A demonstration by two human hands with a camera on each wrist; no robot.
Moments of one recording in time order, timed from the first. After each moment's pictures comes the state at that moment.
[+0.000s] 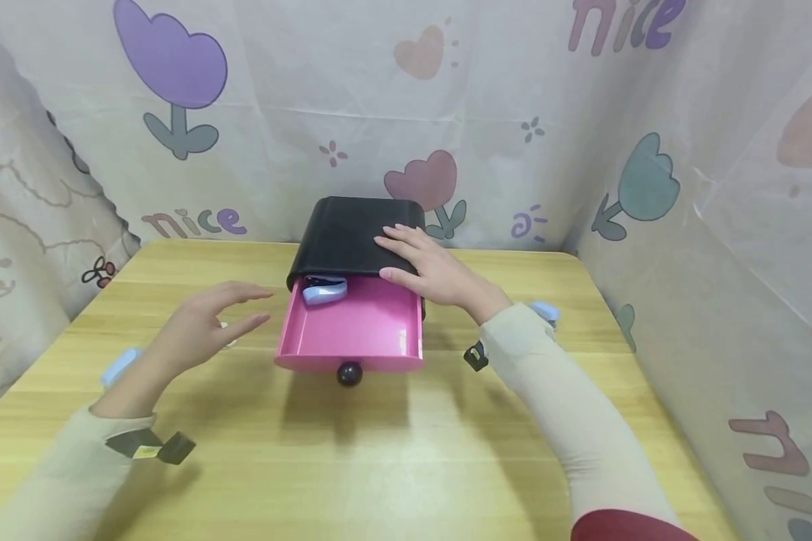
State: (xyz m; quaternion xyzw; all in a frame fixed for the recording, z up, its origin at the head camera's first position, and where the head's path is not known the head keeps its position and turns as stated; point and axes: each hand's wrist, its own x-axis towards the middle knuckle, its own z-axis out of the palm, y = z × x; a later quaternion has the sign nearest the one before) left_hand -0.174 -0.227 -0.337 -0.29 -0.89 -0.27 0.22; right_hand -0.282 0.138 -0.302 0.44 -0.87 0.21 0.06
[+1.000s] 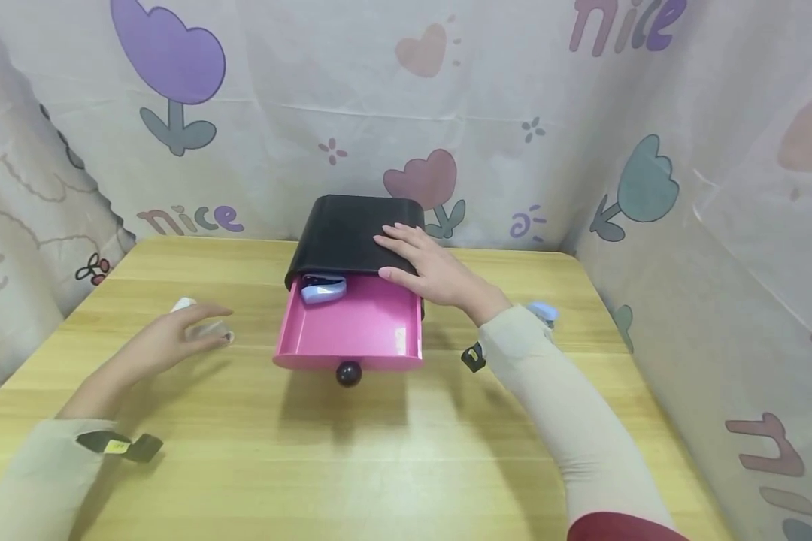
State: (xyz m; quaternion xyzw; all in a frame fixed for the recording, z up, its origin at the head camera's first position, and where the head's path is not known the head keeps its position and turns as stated) left_hand -0.188 -0.308 -0.390 -0.19 -0.94 -0.28 0.03; right_hand -0.285 0.138 -0.304 0.43 -0.87 0.22 0.06
